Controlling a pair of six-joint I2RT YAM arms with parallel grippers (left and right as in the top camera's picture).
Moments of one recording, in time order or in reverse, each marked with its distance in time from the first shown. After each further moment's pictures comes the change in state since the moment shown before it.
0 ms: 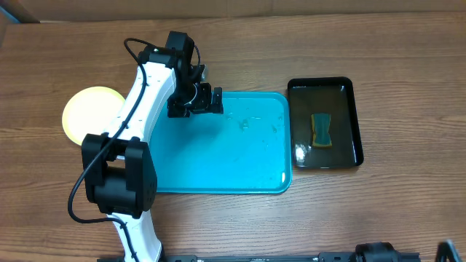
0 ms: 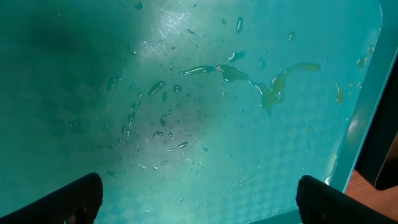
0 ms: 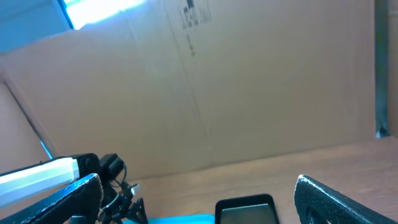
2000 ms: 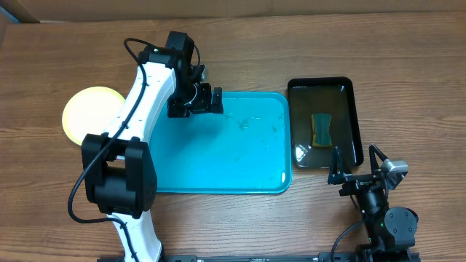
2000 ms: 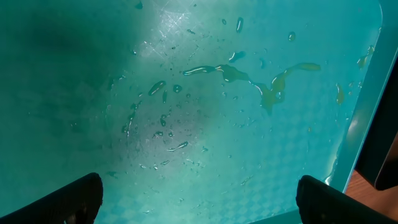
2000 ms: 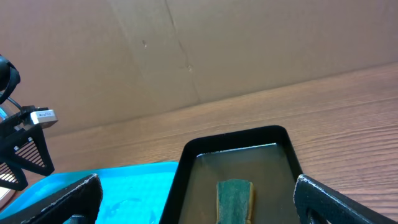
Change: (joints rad) left arm 0.000 0.000 0.000 0.000 0.000 0.000; right arm 0.000 -0.283 -1.519 1.112 -0.064 -0.002
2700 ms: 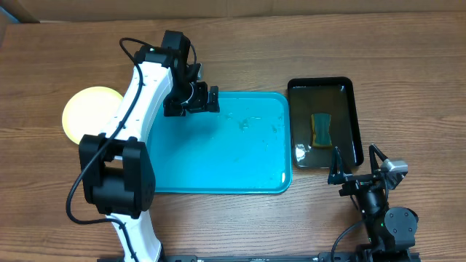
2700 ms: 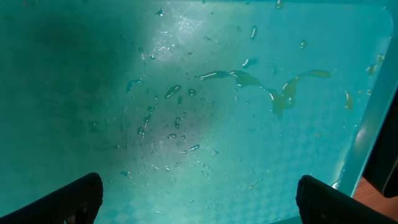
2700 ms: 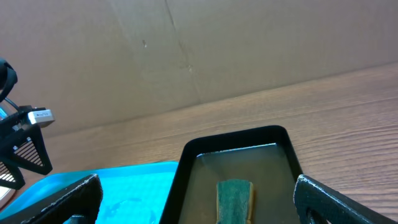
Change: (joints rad) left arm 0.013 -0.009 0.000 0.004 -0.023 0.000; right arm 0.000 0.000 0.000 0.000 0.000 -0.001
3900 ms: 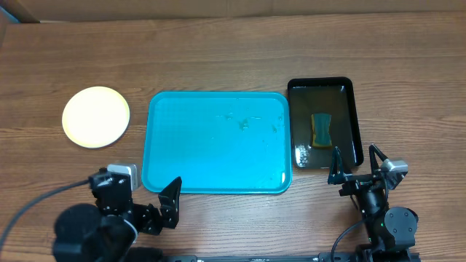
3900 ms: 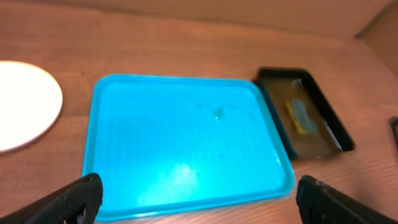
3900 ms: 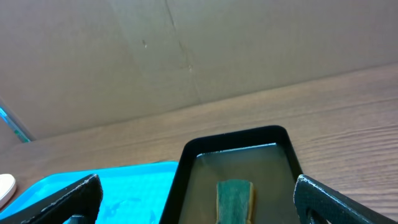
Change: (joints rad) left arm 0.119 -1.590 -0.749 0.135 -0.019 0.001; right arm 0.000 0.000 0.000 0.001 0.000 0.000
